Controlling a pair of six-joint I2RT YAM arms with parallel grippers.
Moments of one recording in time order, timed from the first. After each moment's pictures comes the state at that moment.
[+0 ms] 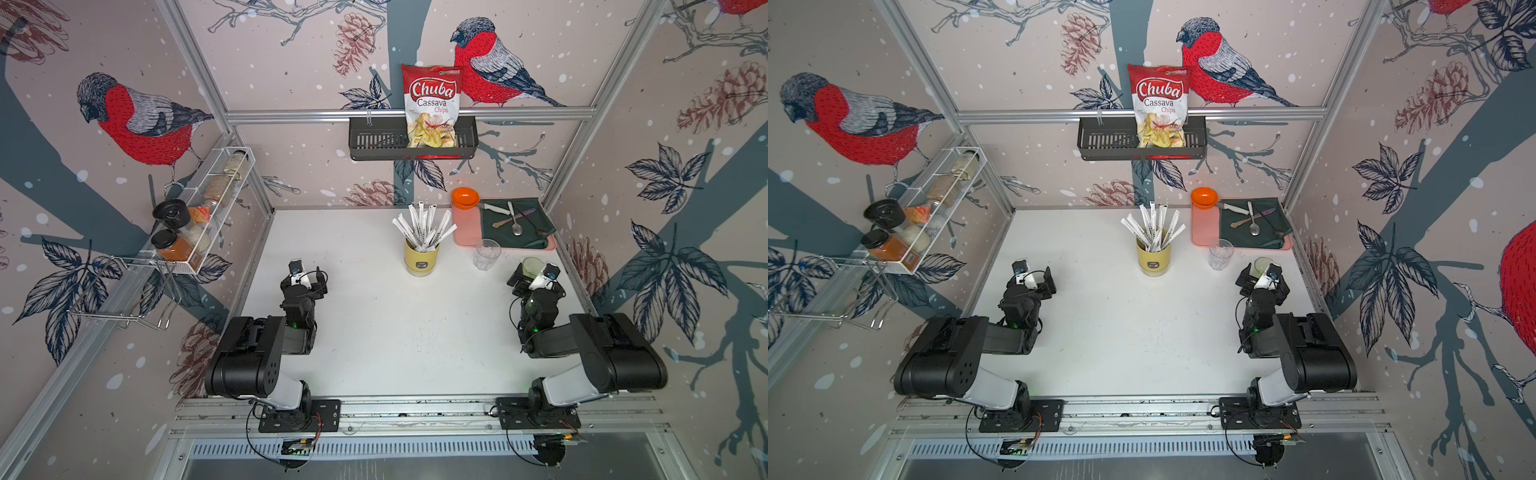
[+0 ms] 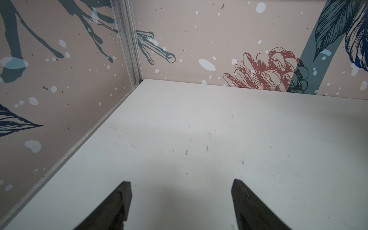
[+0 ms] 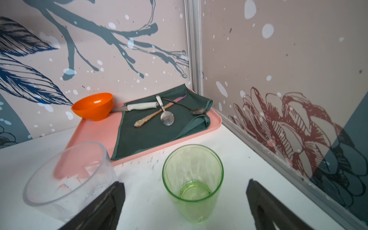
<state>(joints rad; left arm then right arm) -0.02 1.47 0.24 1.05 -0.19 -0.04 0.09 1.49 0.17 1.25 0.42 0.10</state>
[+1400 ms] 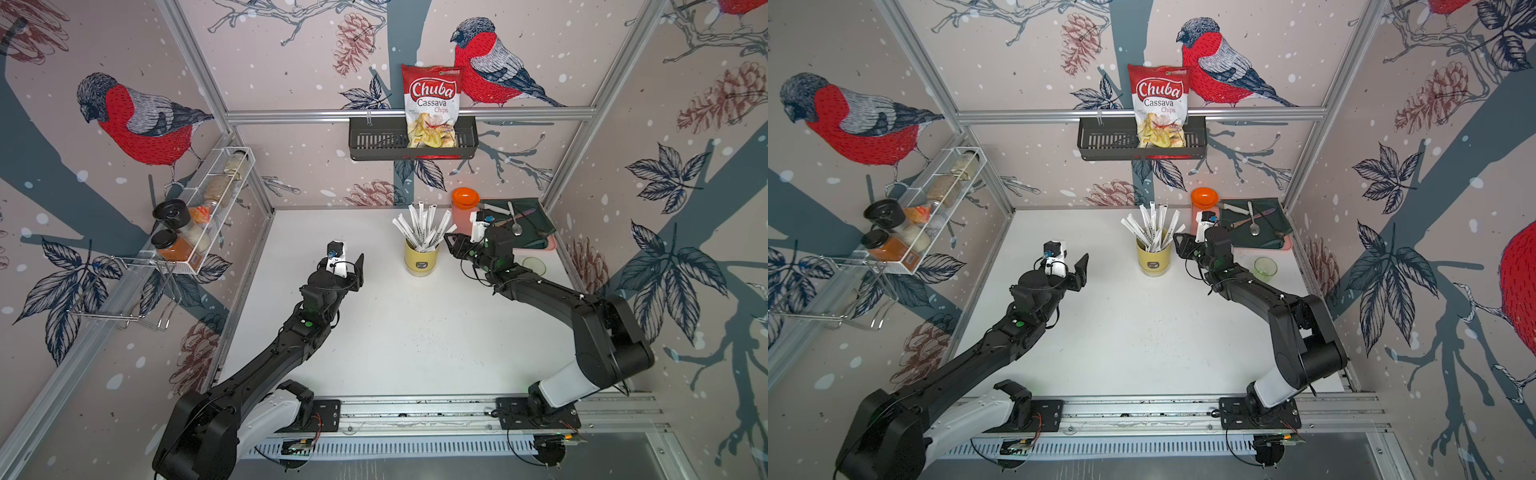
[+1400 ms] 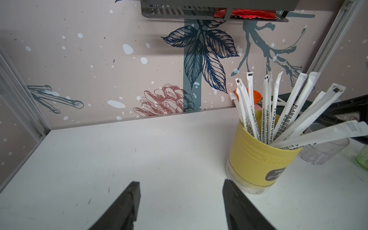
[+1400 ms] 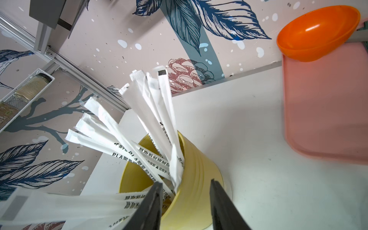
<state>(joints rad) -0.45 1.02 0.50 0.40 -0.19 -0.06 0.40 1.58 0.90 0.37 -0.22 0.52</state>
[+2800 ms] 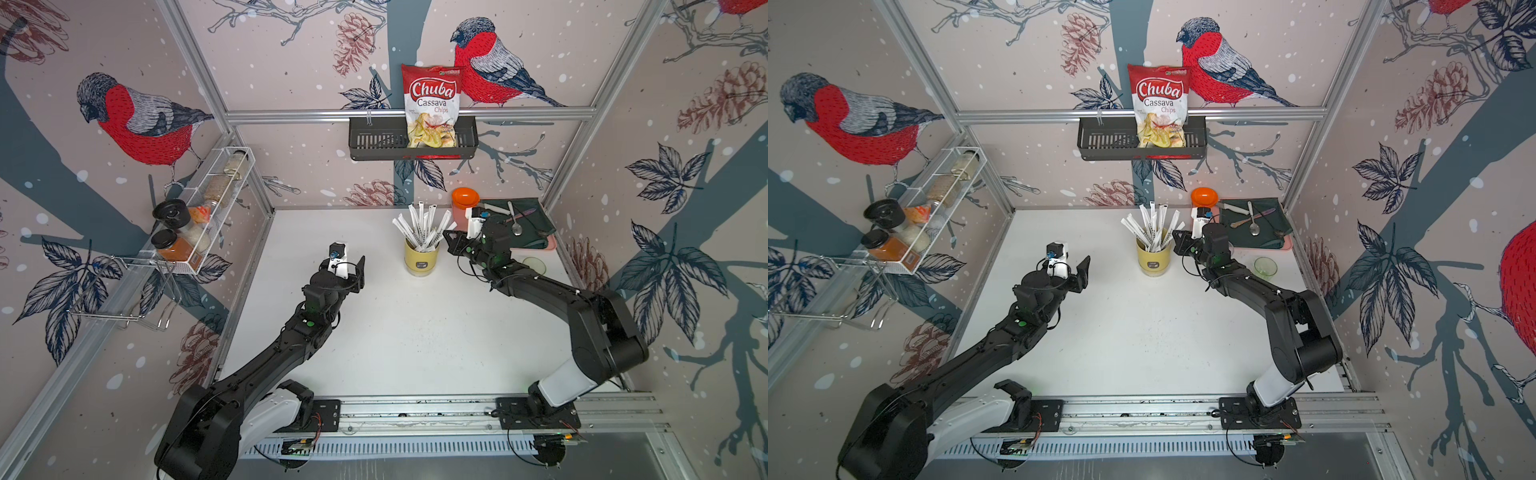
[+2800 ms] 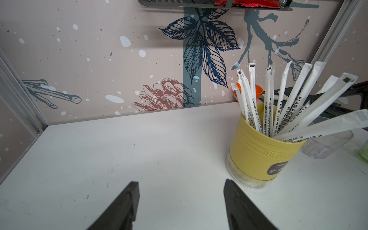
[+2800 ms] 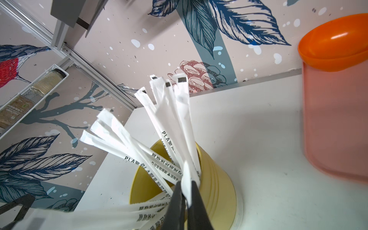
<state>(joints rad) -0.45 1.05 0.49 0.41 -0.19 -0.06 0.41 1.59 0.94 0.39 -0.26 0.50</state>
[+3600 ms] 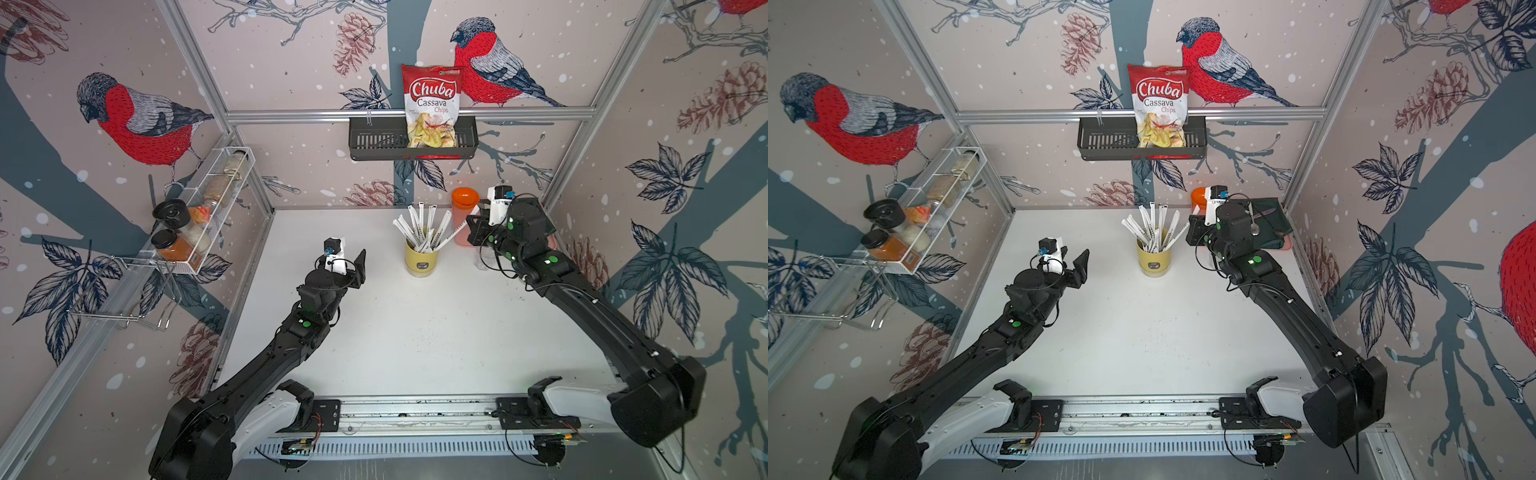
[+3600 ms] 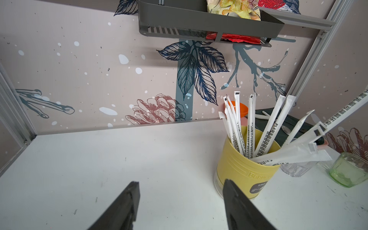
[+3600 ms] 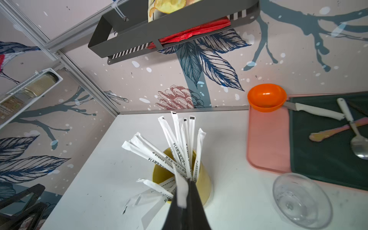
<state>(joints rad) -0.47 0.99 0.54 0.37 -0.17 -0.12 0.47 1.26 1.23 -0.30 -0.01 0.31</state>
